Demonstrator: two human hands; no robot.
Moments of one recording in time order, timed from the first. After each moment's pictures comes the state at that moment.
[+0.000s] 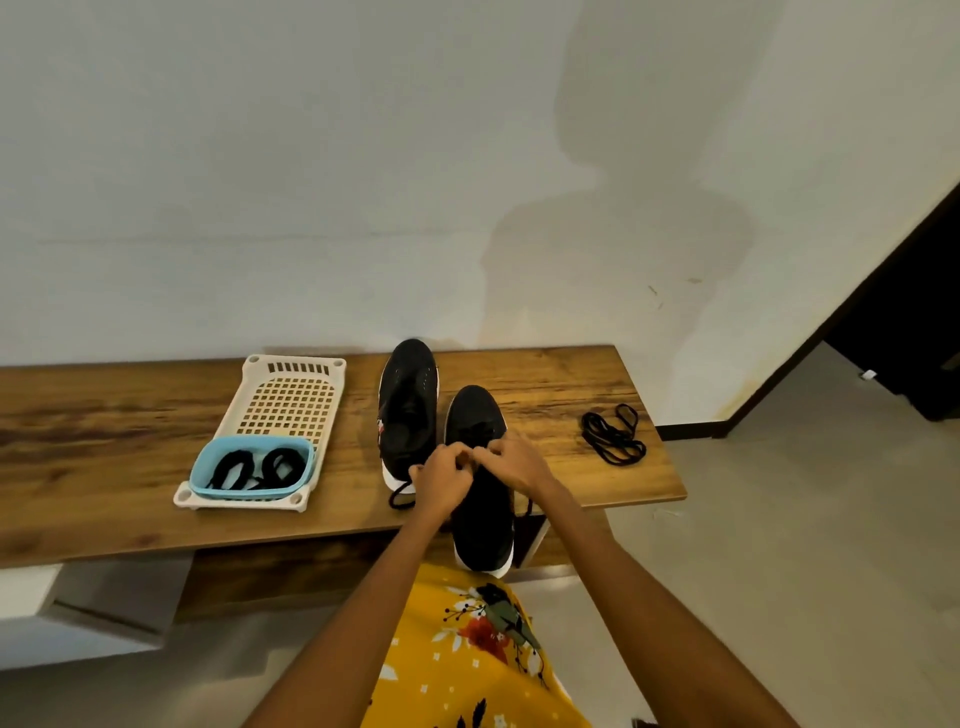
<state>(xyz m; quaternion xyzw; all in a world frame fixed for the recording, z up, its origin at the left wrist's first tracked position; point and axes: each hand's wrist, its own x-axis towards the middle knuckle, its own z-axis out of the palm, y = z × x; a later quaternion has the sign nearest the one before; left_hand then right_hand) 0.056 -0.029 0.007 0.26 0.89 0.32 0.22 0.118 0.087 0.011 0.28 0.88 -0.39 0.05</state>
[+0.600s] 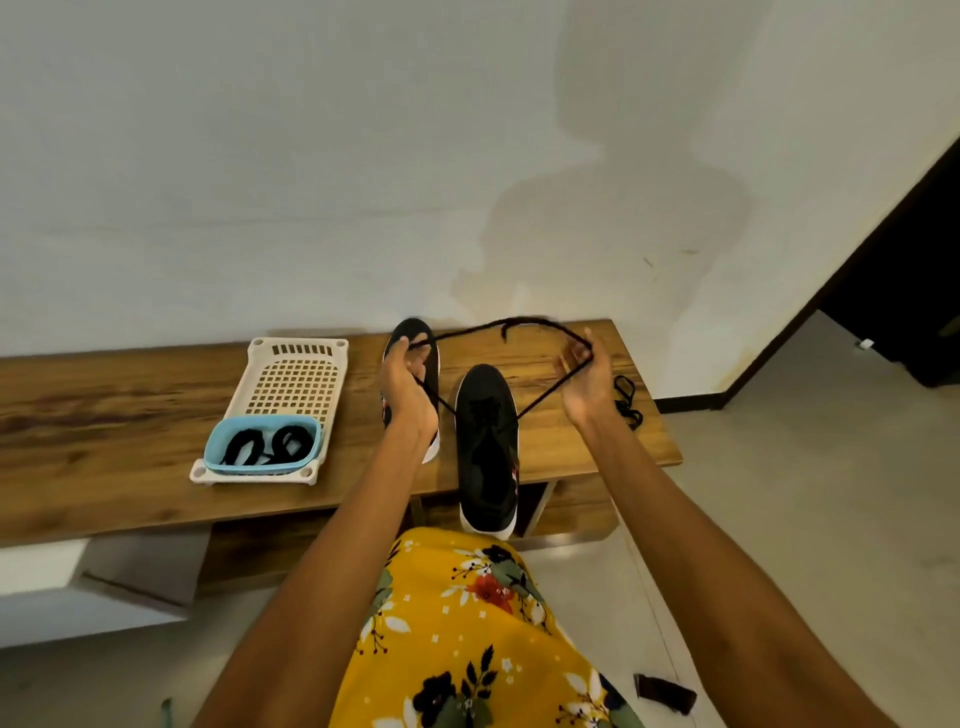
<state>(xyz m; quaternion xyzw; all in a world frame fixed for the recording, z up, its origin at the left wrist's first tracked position) 0.013 -0.026 0.079 -0.12 0.43 0.87 0.22 0.131 0.140 0.070 0.33 0.25 -0.83 -0.36</state>
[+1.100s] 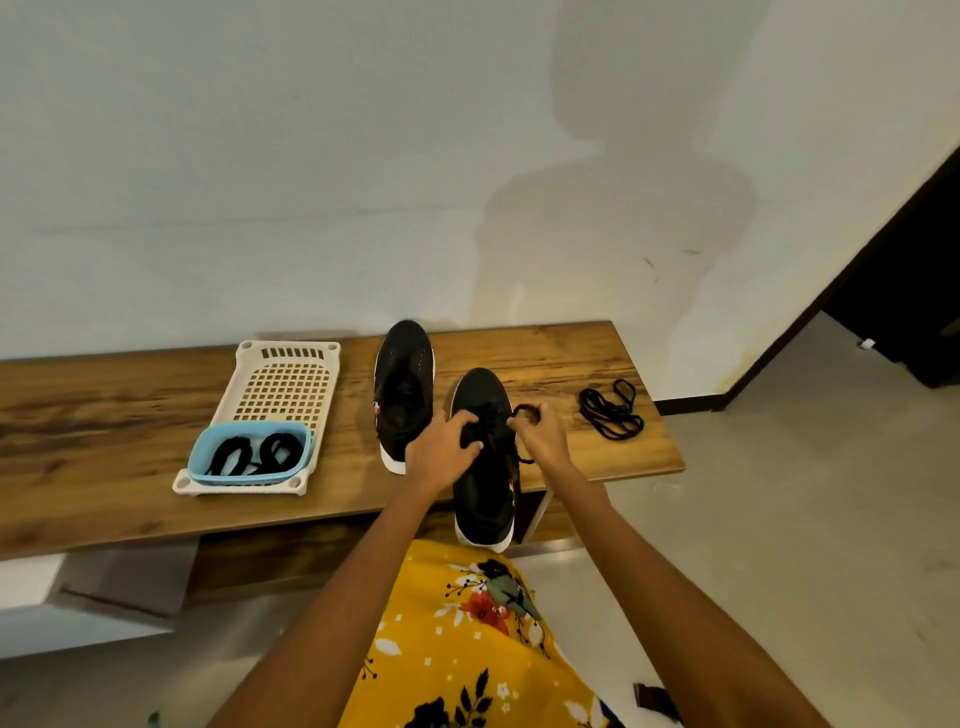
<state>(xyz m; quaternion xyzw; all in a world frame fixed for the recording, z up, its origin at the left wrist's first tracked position) 0.048 -0.034 0.017 0.36 0.89 0.22 0.16 0.131 0.100 0.000 0.46 0.69 -0.55 -0.14</state>
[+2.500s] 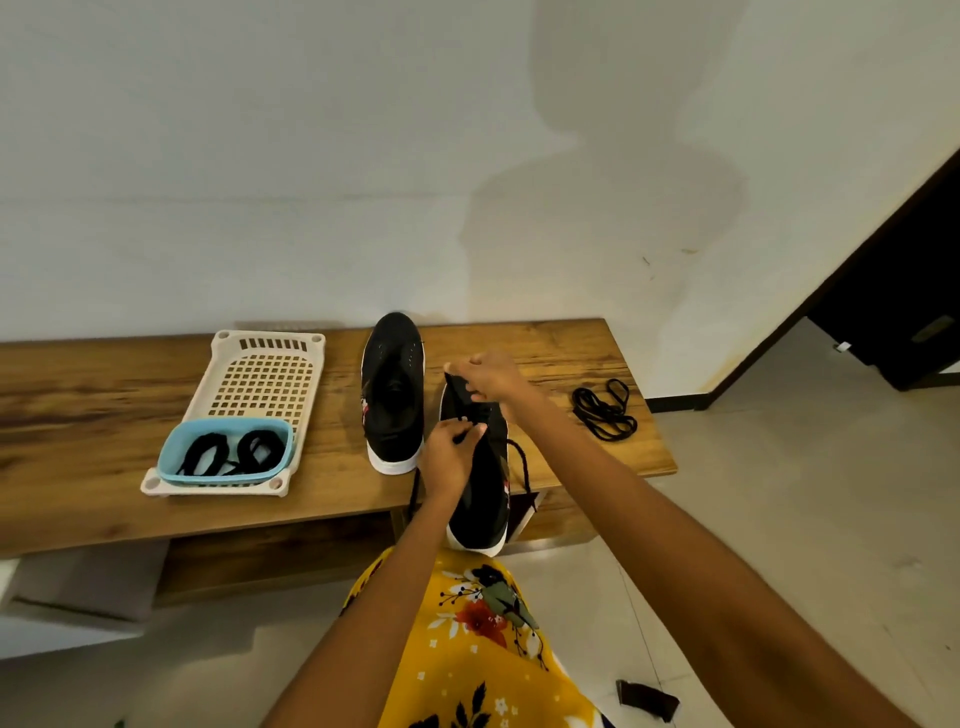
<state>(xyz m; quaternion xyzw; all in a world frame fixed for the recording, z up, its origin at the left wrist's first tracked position) 0.064 -0.003 -0.021 0.17 0.83 0.51 0.18 0.066 0.084 0.085 0.35 0.75 -0.55 -0.01</state>
